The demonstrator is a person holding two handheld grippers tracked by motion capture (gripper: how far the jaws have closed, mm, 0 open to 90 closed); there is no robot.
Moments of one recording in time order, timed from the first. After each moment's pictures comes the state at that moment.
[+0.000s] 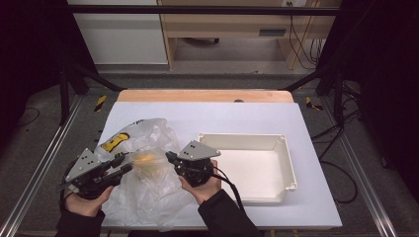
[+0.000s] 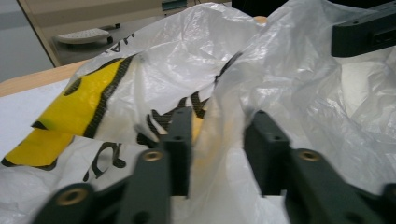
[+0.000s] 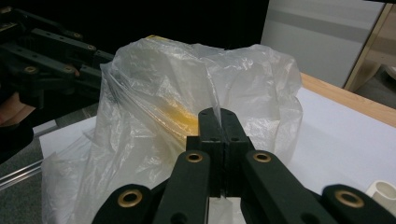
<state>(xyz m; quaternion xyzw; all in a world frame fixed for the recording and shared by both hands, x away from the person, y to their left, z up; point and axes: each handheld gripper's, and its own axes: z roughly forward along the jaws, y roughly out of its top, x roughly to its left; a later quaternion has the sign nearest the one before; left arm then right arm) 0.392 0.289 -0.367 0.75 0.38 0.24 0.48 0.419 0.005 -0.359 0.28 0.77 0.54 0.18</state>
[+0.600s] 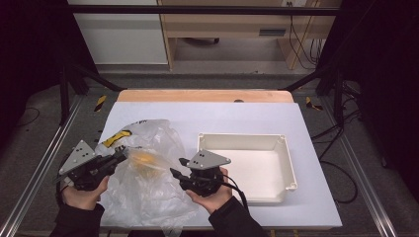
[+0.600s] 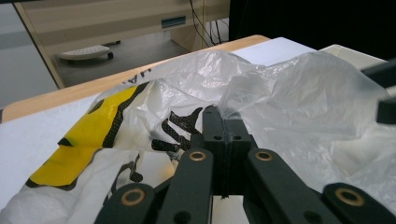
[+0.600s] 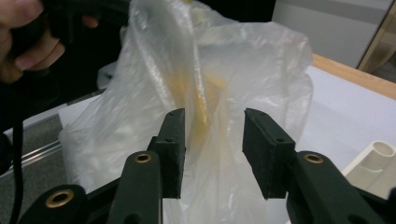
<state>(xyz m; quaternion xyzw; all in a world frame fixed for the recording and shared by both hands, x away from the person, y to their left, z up) 0.400 0.290 -0.347 0.74 0.37 0.25 0.50 0.400 -0.016 -0.365 0.27 0.79 0.53 0.15</state>
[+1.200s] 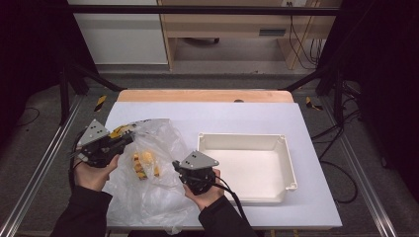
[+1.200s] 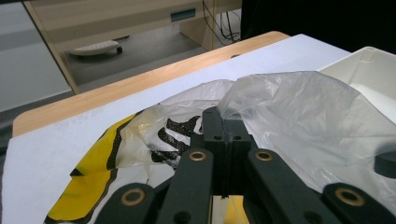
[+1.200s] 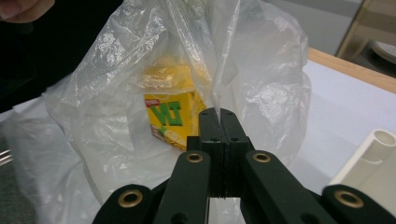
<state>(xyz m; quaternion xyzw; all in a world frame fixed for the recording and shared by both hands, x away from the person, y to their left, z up) 0.452 0.274 -0.337 0.75 0.38 0.26 0.47 0.414 0.003 -0.390 0.31 0.79 0.50 0.20</state>
